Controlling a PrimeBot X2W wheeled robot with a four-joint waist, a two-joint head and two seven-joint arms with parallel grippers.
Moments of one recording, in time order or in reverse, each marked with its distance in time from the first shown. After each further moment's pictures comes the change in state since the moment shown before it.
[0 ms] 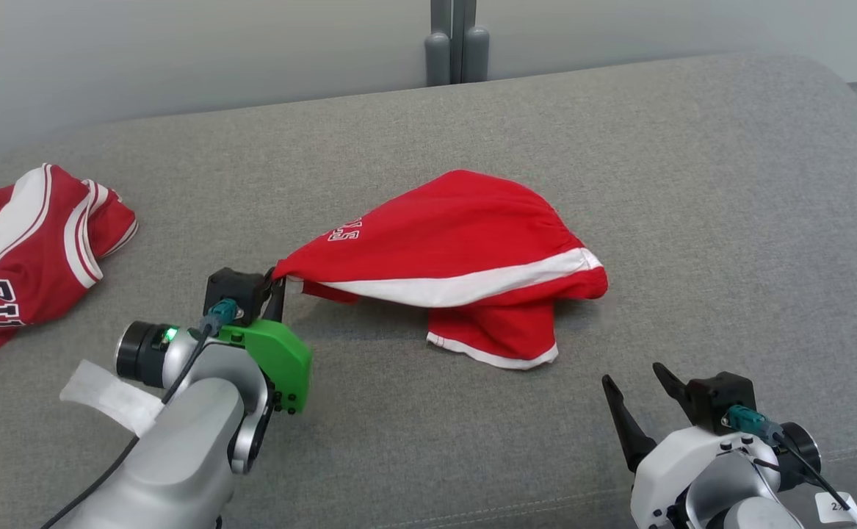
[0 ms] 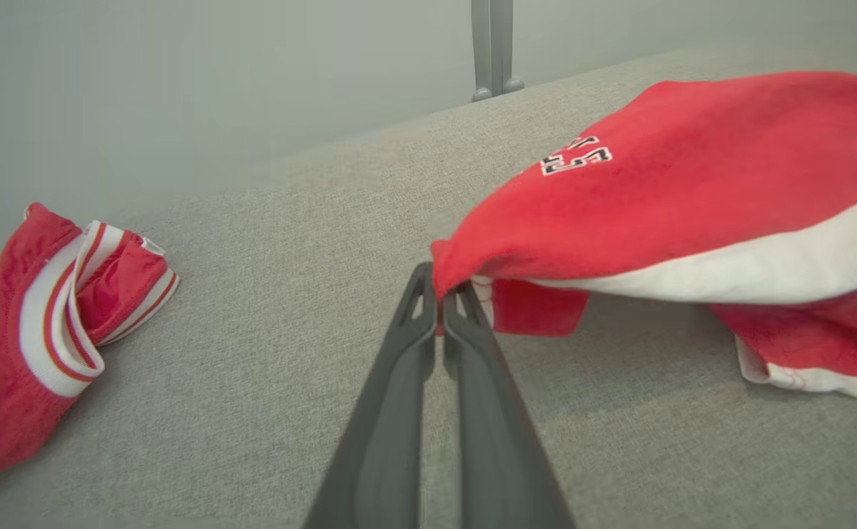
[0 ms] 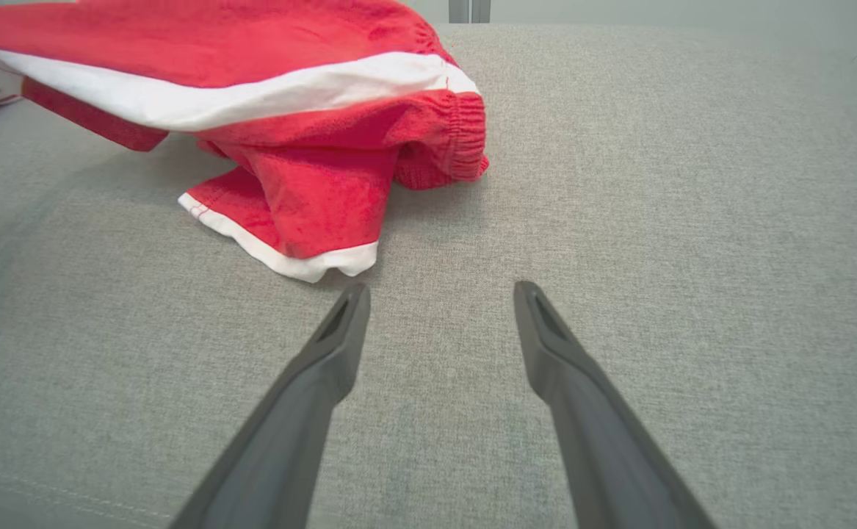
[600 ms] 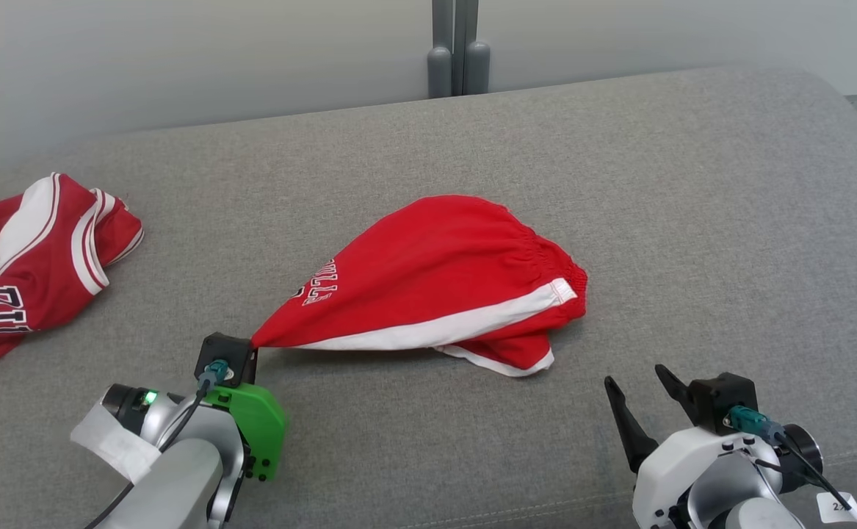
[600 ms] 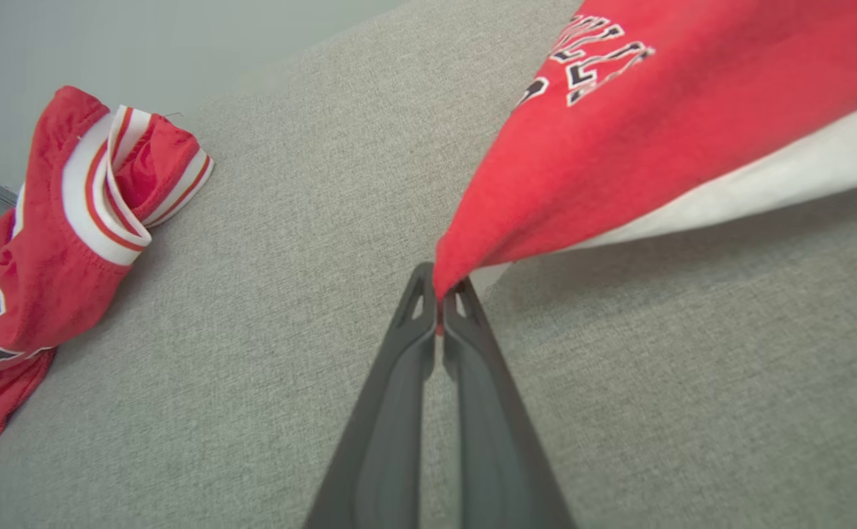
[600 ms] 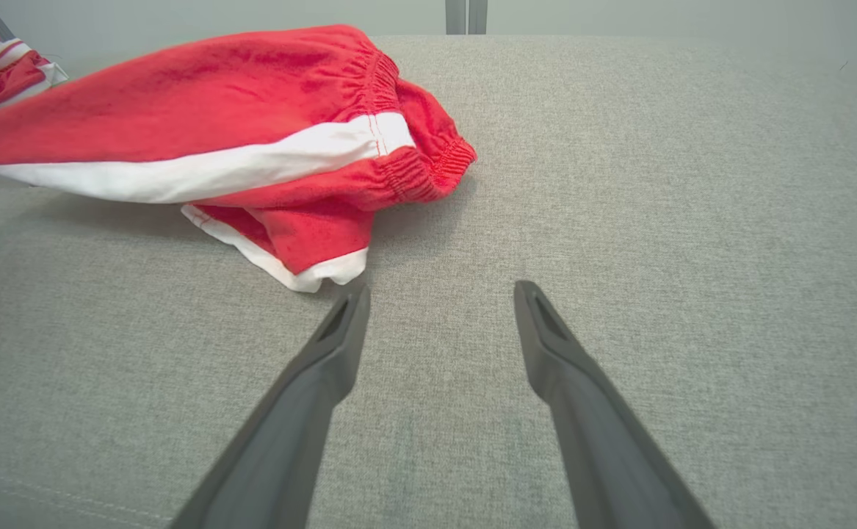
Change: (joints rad) left arm 0.099 0.051 -0.071 0.044 0.030 0.036 0.039; right arm 0.000 0.000 -0.003 0.004 0.002 0.000 0.004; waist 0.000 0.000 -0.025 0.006
